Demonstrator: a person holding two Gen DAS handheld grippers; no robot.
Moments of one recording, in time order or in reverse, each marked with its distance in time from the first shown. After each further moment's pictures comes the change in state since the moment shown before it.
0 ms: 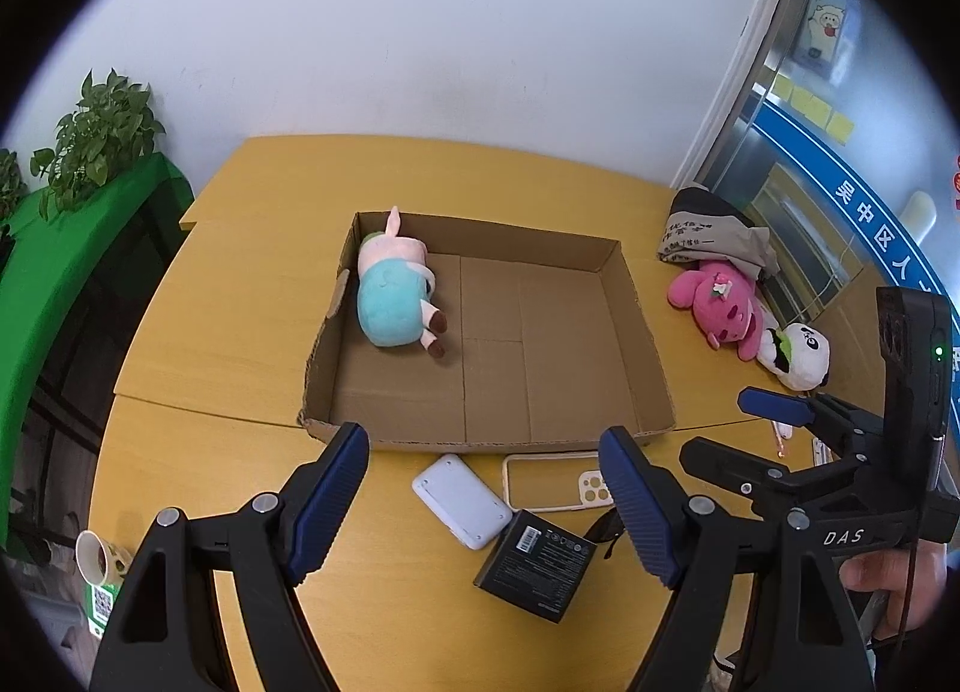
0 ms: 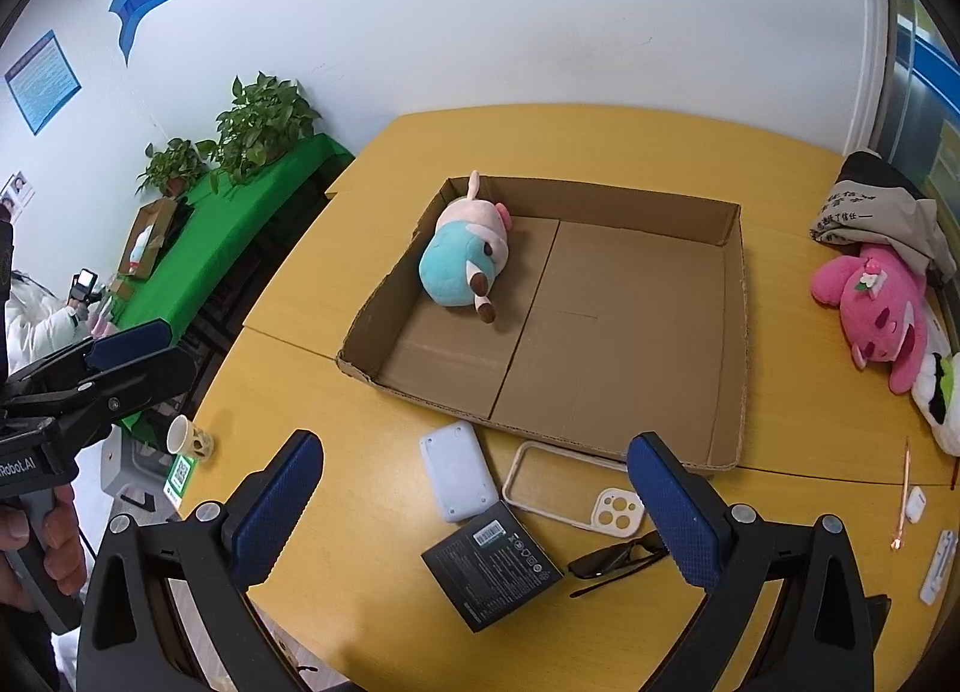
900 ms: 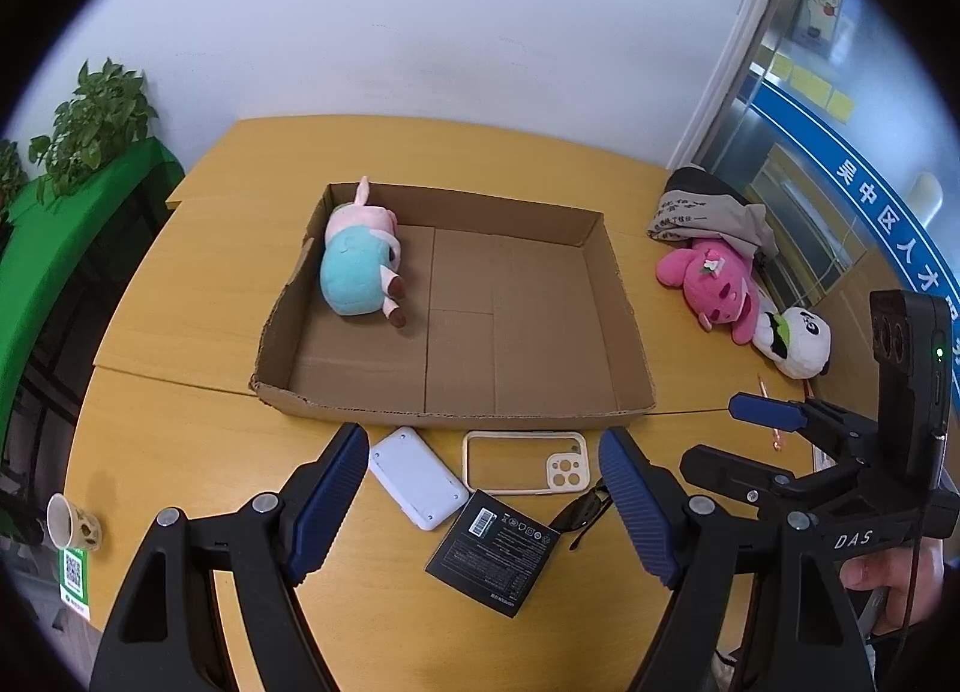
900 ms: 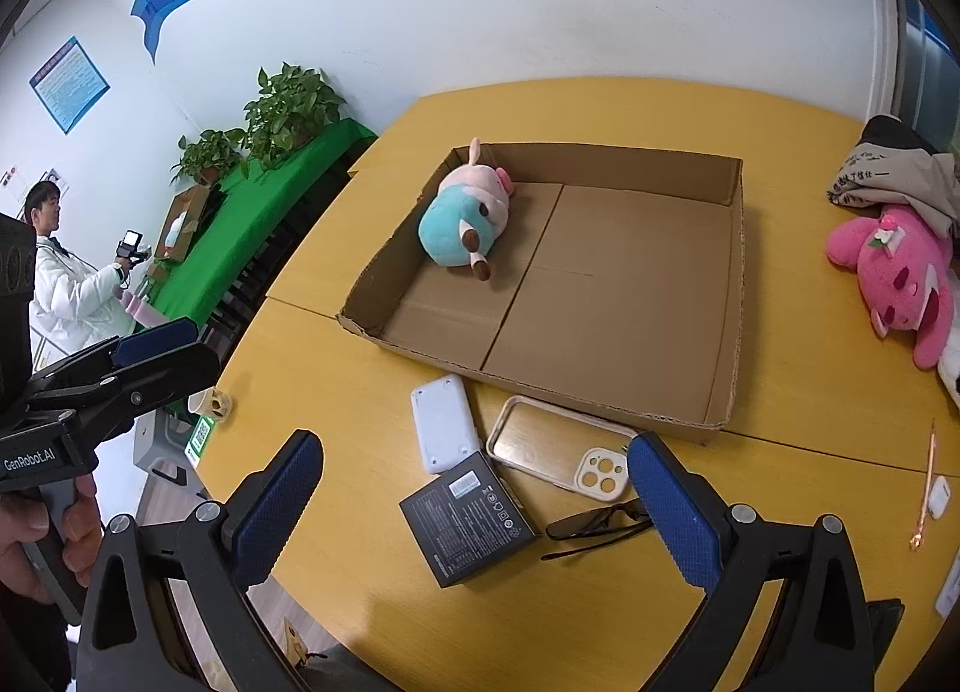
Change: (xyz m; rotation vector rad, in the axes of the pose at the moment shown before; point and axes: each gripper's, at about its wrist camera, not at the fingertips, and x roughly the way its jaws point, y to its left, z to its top) left arm 0.025 -0.045 -0.023 0.005 0.030 0.003; right arm 0.001 -0.056 -0.033 0.009 0.030 0.104
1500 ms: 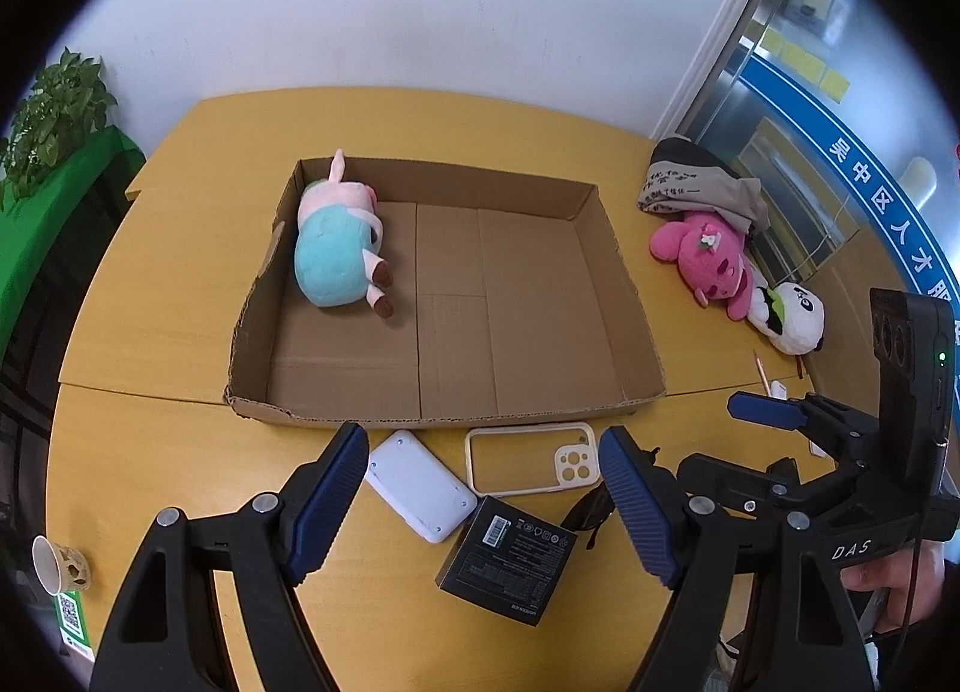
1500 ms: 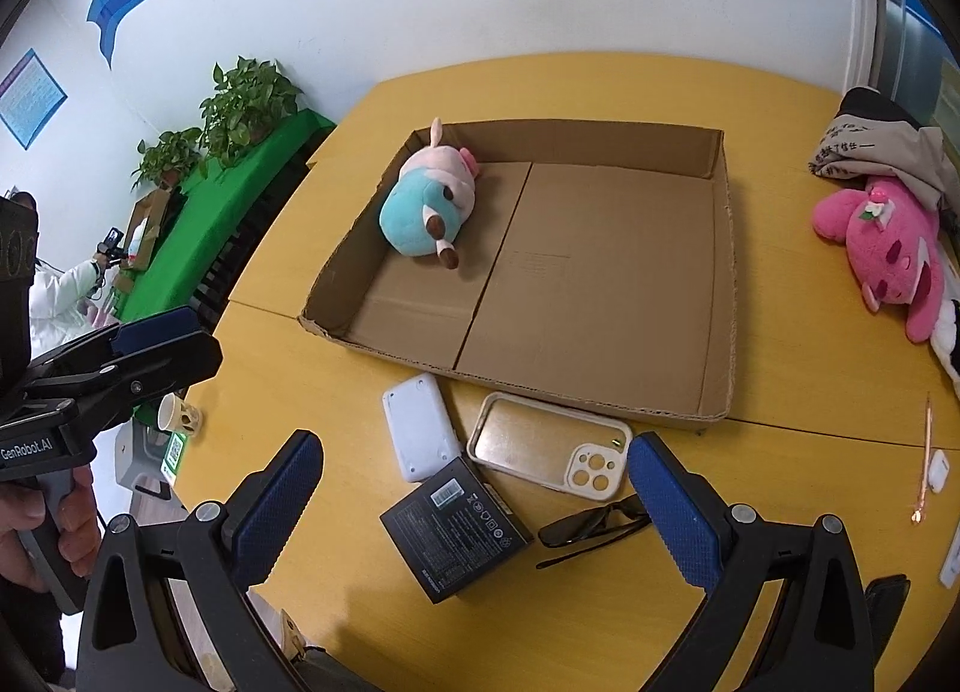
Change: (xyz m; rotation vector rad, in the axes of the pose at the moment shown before) left arm 0.044 0.028 0.014 0.026 0.080 -0.070; right arm 0.035 0.000 0.009 0.050 0.053 -0.067
